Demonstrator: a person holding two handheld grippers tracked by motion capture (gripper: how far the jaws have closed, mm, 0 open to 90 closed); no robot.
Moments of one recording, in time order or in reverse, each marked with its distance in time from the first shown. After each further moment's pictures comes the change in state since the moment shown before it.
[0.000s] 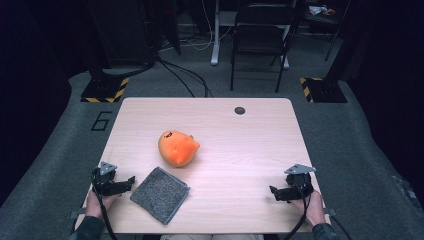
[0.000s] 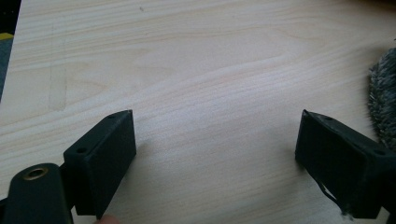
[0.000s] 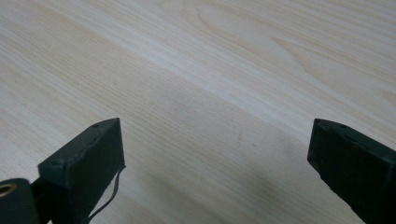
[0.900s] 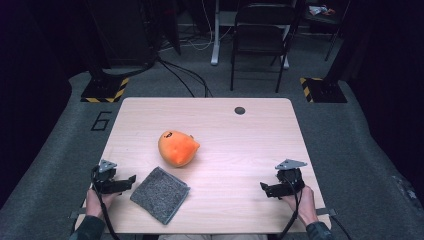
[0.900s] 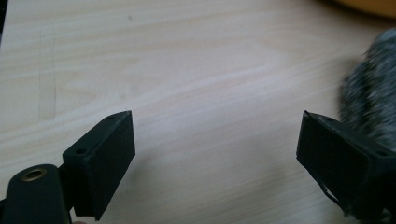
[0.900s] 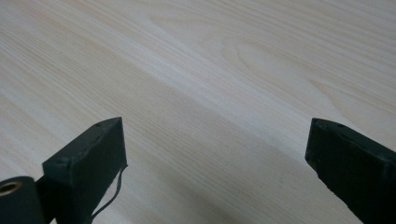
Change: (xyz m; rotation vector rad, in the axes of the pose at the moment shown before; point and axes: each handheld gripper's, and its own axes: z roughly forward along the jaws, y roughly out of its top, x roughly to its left) left arm -0.004 0.015 -0.008 -0.020 -0.052 -0.012; right arm 0.022 0.028 -0.002 -0.014 0.046 -0.030
